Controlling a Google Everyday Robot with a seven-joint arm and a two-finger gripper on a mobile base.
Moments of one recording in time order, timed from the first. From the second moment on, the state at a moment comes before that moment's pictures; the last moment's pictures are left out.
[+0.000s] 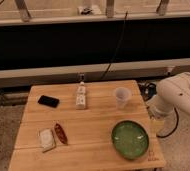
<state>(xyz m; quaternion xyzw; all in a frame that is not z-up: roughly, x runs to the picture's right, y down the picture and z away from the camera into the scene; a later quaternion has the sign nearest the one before) 0.284 0.143 0.681 -0.28 0.01 0.04 0.96</state>
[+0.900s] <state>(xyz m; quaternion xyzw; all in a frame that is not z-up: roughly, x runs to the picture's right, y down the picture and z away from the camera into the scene) 0.281 0.141 0.684 -0.27 0.01 0.05 0.96</state>
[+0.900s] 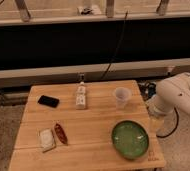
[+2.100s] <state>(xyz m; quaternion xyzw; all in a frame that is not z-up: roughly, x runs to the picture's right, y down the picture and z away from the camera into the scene) 0.280 0.138 0.688 -0.26 0.00 0.06 0.96</state>
